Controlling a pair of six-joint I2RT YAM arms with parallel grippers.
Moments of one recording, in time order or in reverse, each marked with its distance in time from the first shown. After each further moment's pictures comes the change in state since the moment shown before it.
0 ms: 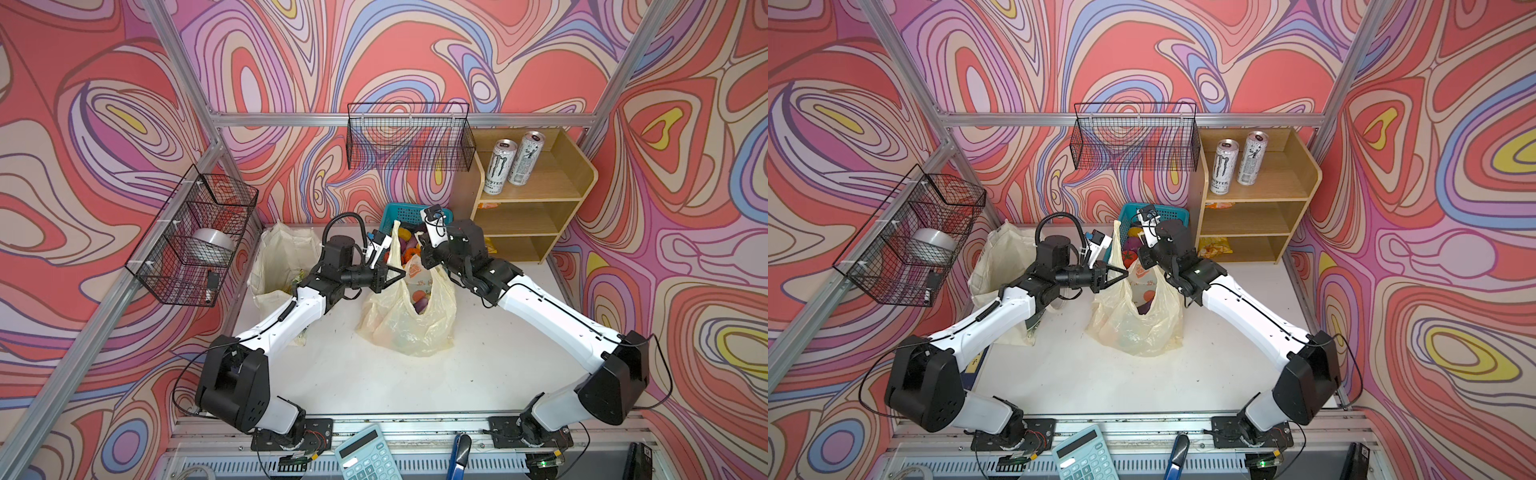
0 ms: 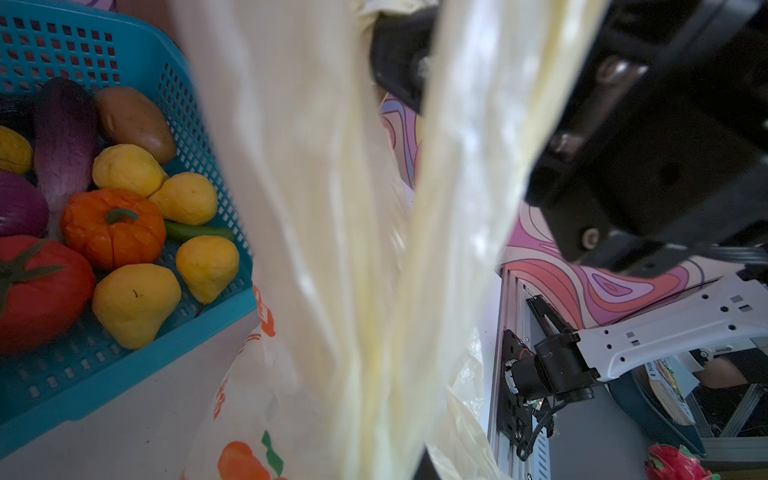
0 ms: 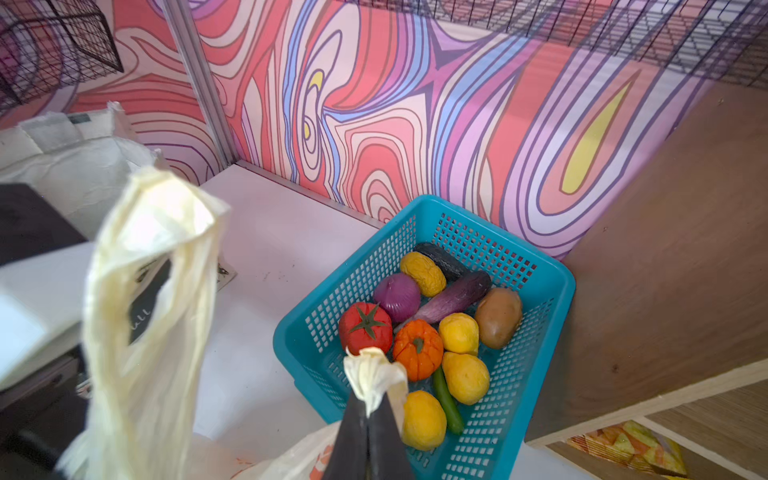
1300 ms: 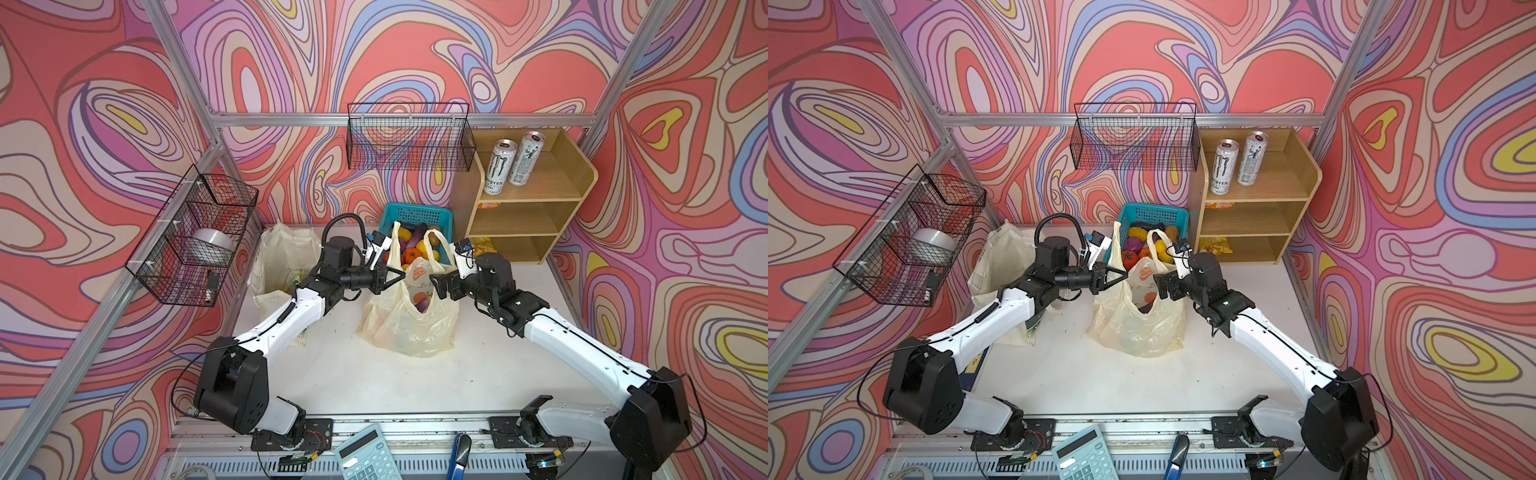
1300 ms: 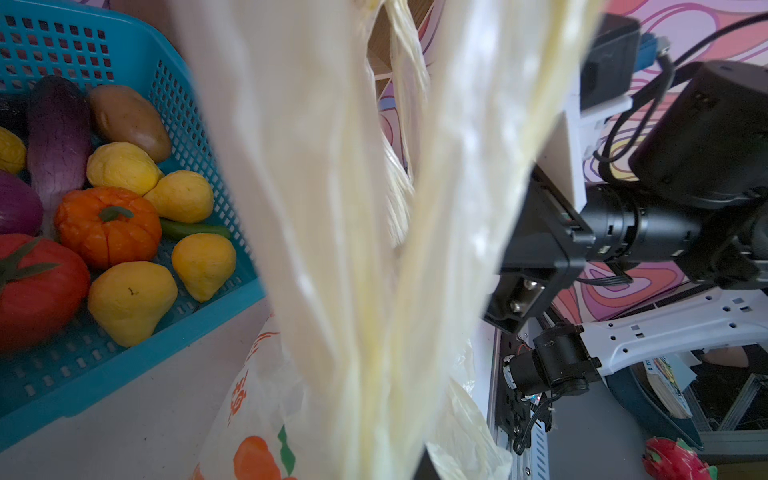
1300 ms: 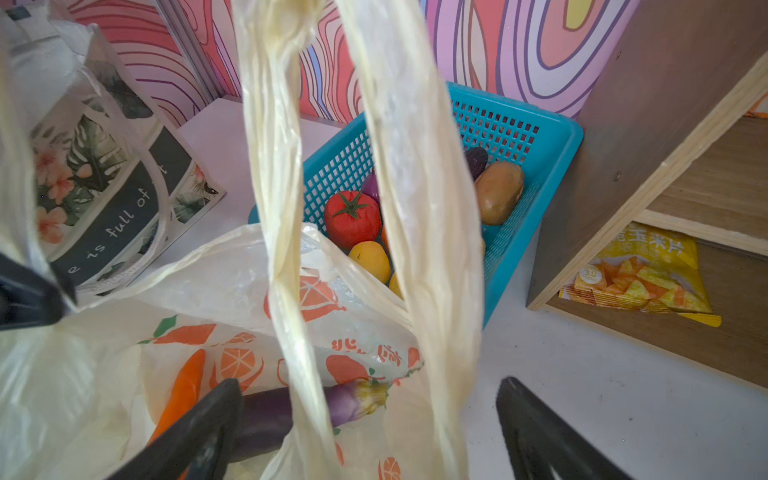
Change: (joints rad) left arm 0.000 -0.009 -0.007 -0.005 0.009 0.009; right arm -0.131 -0.219 -0.439 0.078 -0.125 0.084
